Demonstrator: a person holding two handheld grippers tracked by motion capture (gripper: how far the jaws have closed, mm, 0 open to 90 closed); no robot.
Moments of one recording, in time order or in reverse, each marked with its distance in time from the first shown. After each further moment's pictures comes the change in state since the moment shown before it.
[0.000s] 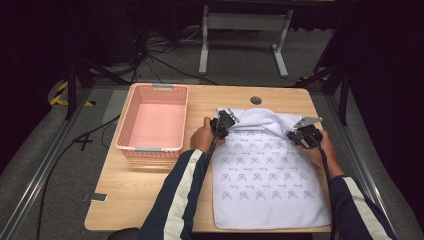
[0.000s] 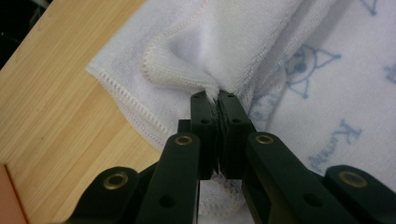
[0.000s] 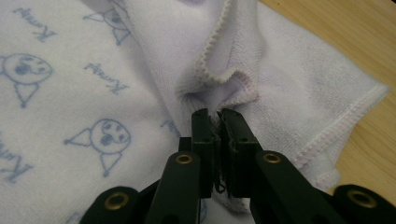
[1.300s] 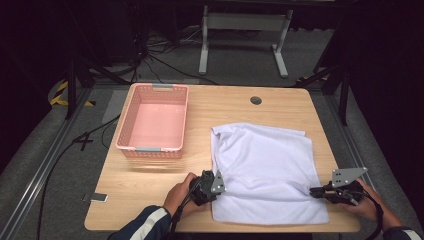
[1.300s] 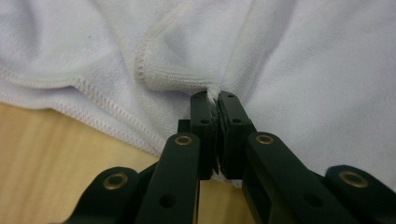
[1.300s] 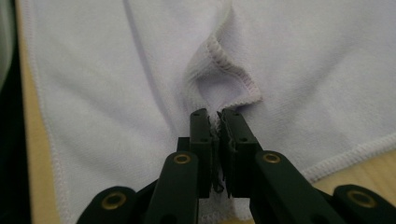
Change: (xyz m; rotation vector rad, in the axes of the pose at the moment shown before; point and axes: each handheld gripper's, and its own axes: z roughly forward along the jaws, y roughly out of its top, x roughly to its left) left arm -0.096 -0.128 -0.123 -0.125 -0.395 0.218; right arm 0.050 -0.117 -0.119 -0.045 0.486 -0.229
